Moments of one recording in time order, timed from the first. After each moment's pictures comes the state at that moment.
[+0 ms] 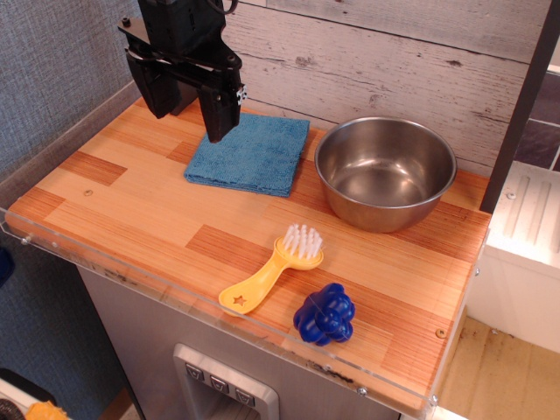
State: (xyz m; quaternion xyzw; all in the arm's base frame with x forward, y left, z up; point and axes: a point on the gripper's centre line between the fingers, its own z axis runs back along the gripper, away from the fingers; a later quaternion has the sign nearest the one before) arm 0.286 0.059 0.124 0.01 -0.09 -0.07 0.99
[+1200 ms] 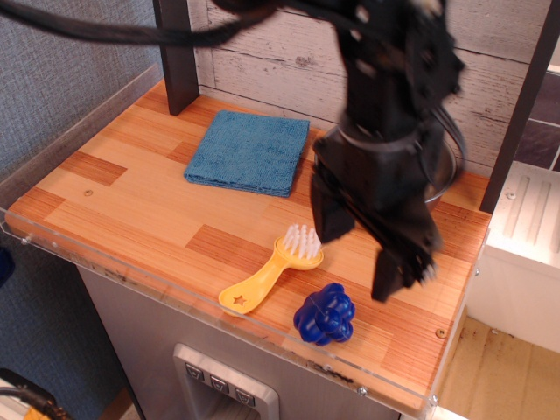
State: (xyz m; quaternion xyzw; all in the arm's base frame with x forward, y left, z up) arm 0.238 -0.104 0.086 0.00 -0.06 -0.27 0.96
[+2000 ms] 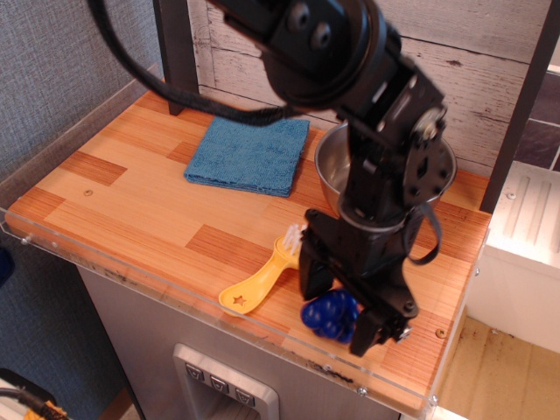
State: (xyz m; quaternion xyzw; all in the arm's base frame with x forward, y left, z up) arm 0.240 -0.089 0.022 0.03 0.00 -0.24 0.97
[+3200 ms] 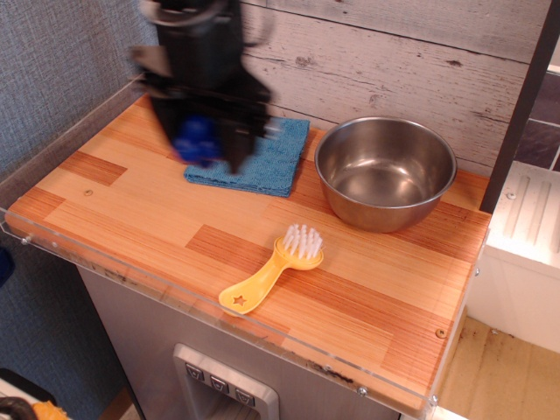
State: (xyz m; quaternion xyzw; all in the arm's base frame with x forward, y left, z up) arm 0.249 0.043 0.129 0.02 -0.10 0.02 0.99
